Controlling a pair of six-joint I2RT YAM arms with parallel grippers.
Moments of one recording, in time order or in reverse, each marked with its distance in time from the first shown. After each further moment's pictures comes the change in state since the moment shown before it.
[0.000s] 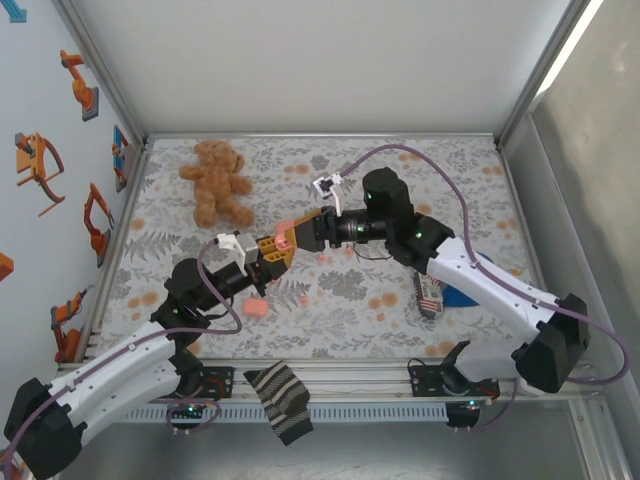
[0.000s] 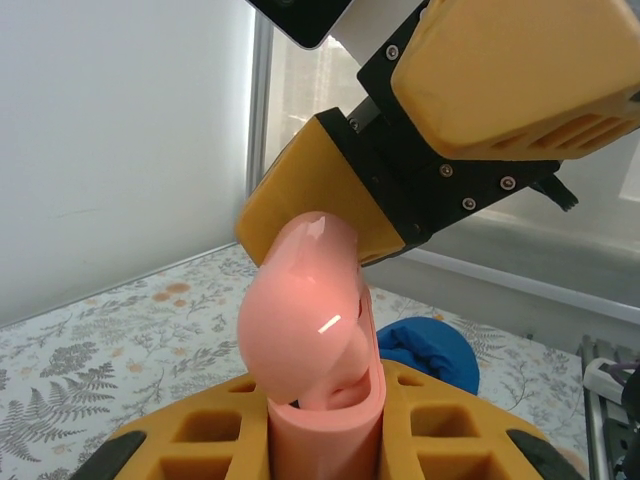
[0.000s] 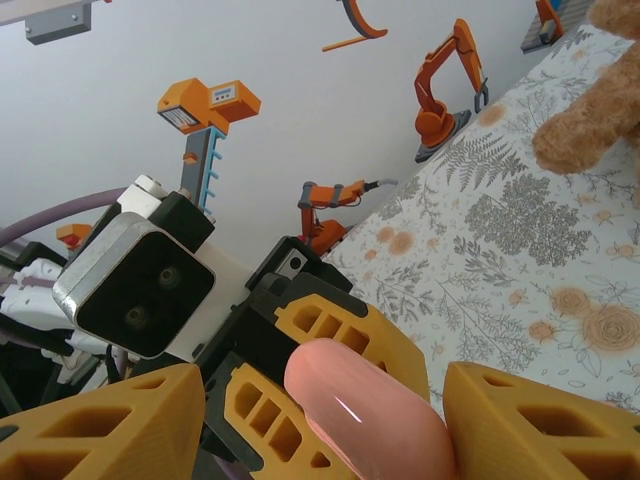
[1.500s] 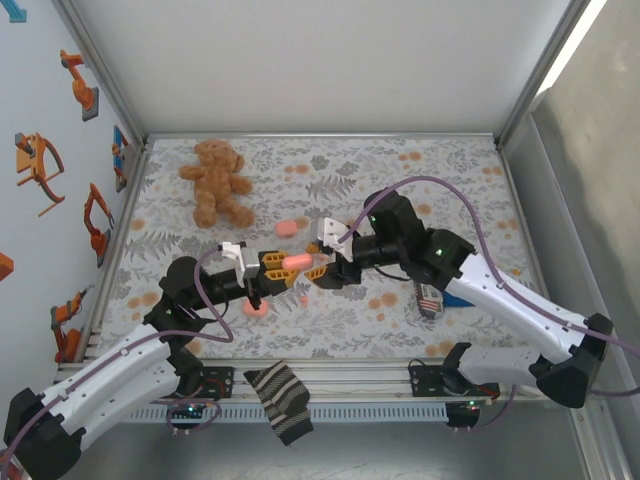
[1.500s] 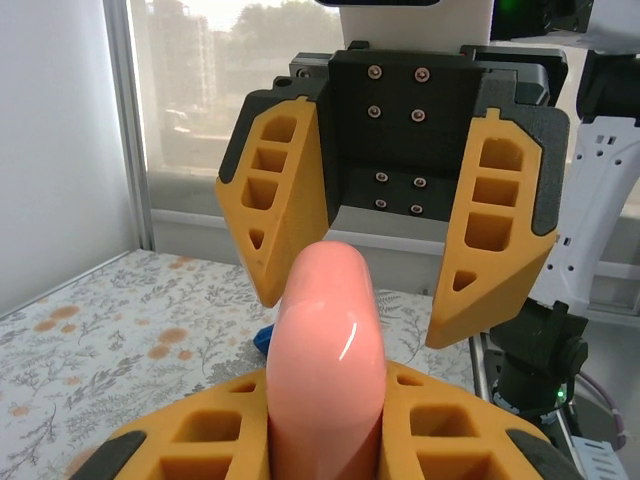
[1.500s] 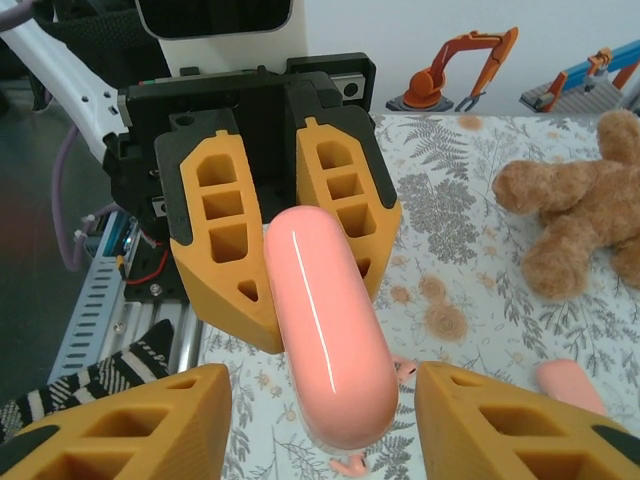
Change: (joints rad) left arm 0.008 -0.055 0.039 -0.109 0.285 0.062; right arm 0.103 -0.124 0.011 -0.382 0.126 -0.904
